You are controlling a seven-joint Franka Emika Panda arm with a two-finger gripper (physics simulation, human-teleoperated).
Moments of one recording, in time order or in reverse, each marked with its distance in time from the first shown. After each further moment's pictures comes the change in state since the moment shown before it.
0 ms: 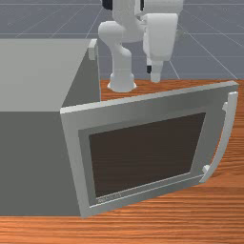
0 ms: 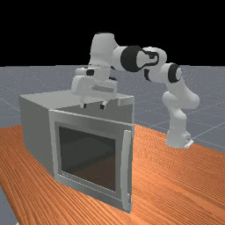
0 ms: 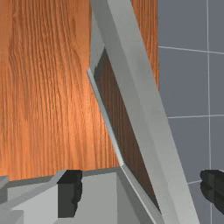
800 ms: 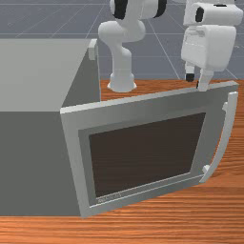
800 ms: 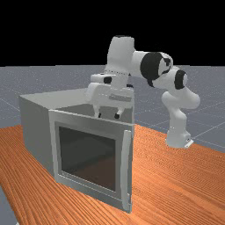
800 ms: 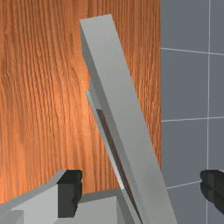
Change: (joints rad) arm 0.143 0.110 -0.011 0.138 -0.061 -0.033 0.142
